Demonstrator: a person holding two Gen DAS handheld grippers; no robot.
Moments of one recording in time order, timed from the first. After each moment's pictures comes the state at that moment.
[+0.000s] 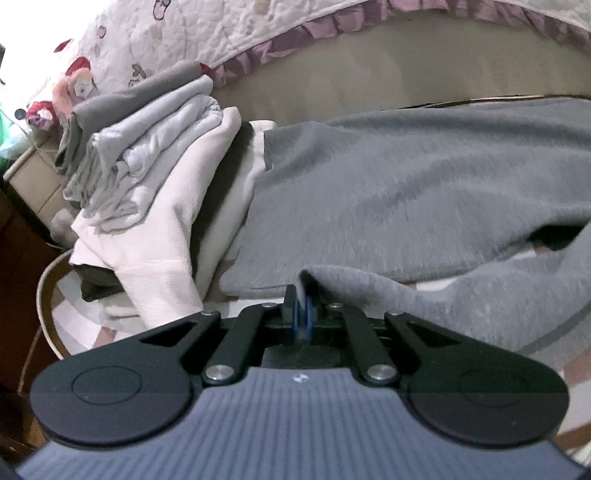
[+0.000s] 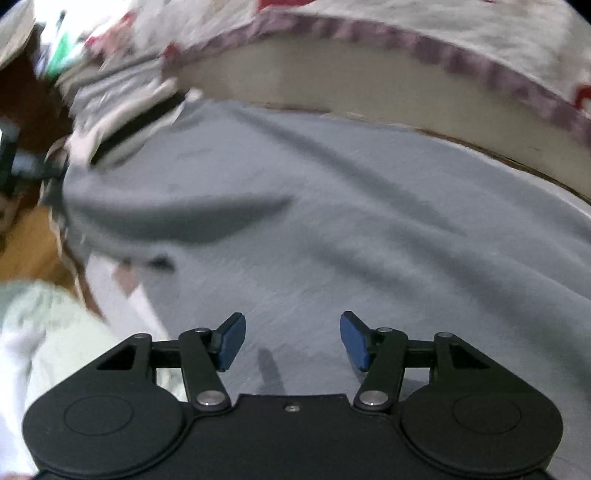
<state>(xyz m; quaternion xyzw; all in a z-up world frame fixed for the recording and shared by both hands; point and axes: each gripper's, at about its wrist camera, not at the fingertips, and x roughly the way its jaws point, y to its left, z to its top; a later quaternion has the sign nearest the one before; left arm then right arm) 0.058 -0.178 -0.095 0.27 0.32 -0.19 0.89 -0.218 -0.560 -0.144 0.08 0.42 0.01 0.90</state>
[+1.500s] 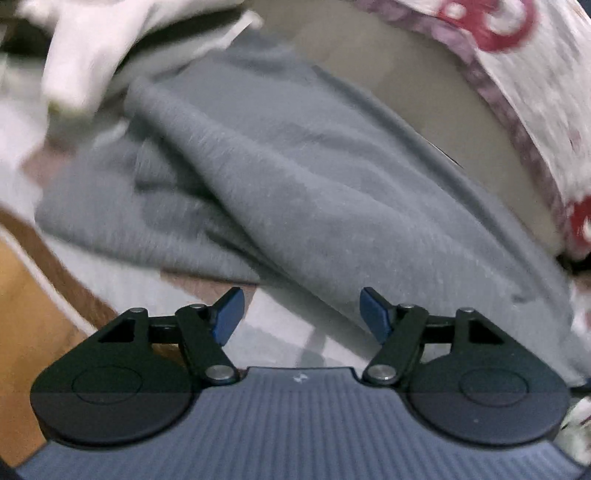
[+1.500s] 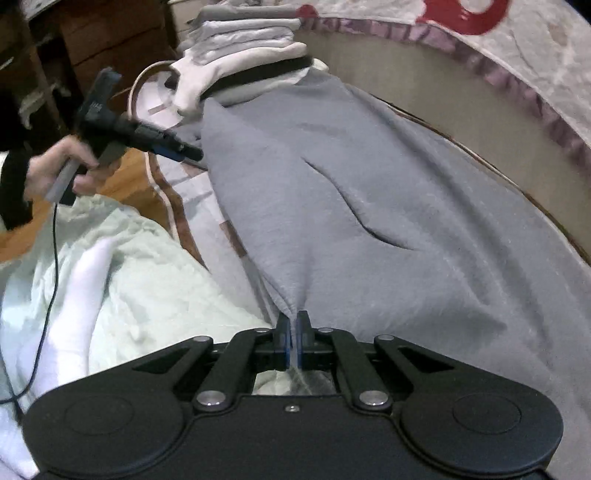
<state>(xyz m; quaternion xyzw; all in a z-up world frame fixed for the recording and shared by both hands) 0.039 -0.112 -0.148 -0.10 0.49 -0.27 0.82 -0.229 -0.478 -0.085 -0.03 0.44 0.11 0.89</state>
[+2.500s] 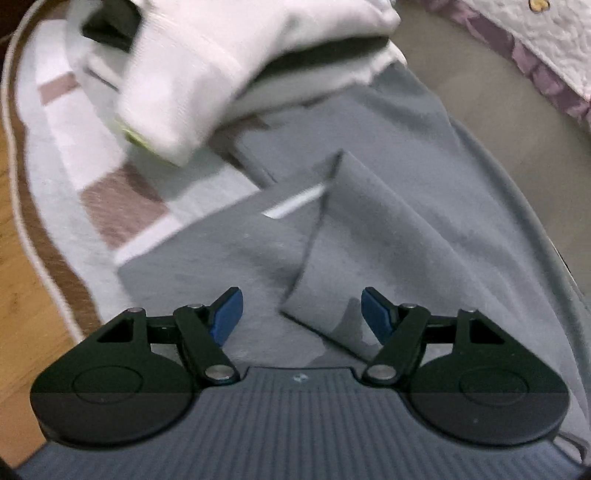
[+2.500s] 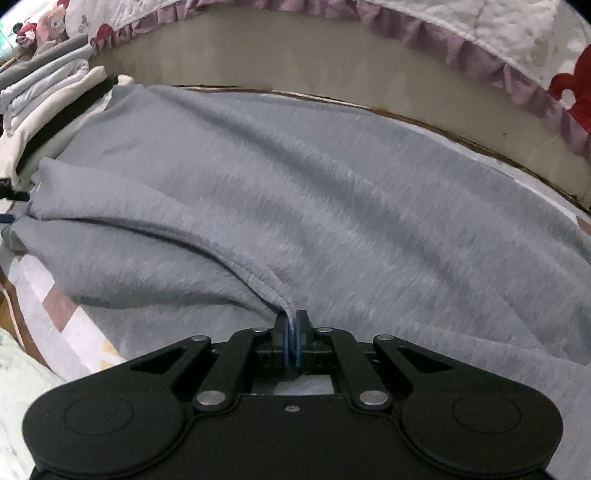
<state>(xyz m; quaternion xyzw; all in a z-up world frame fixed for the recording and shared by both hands) 0.134 -0.108 -0.160 -0.11 0.49 -0.09 0.86 -0.174 -0.586 -0.159 0.10 0.46 -0.10 0.87</state>
